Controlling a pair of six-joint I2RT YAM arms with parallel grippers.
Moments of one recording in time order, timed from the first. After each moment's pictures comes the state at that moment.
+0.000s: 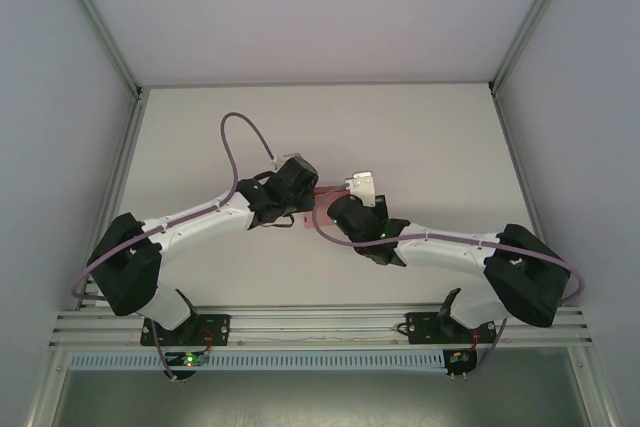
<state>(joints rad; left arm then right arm) -0.78 1.53 1.05 -0.45 -0.15 -0.82 0.95 1.41 0.67 -0.08 0.81 0.47</state>
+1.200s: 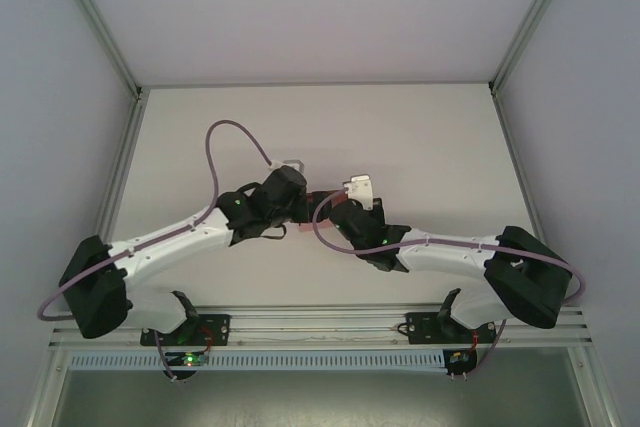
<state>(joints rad) -0.83 1.33 0.97 -0.44 -0.09 -0.76 0.97 1.40 0.62 0.06 0.77 0.46</state>
